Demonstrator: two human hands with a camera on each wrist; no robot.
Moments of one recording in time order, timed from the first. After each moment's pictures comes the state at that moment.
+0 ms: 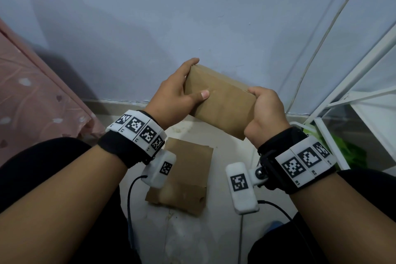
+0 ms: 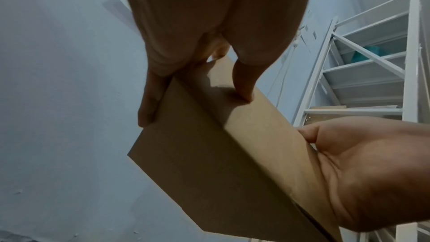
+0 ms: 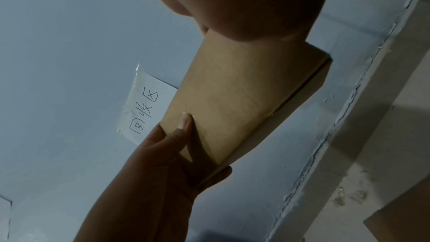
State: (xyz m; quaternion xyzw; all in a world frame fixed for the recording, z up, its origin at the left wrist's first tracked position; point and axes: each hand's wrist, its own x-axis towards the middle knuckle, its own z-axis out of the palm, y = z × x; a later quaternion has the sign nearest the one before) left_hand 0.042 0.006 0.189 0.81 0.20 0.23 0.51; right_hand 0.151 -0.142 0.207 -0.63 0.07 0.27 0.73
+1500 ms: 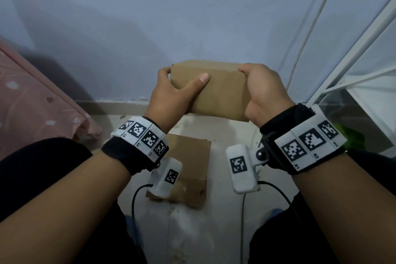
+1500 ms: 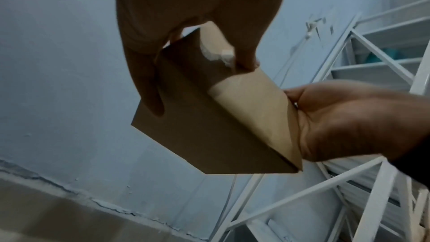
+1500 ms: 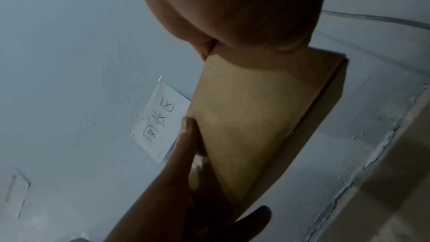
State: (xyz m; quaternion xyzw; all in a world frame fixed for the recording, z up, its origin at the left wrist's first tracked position) left_hand 0.047 -0.026 0.187 0.68 0.30 0.26 0.62; right_hand 0.158 -0.153 0.237 -0.68 0.01 0.27 0.68
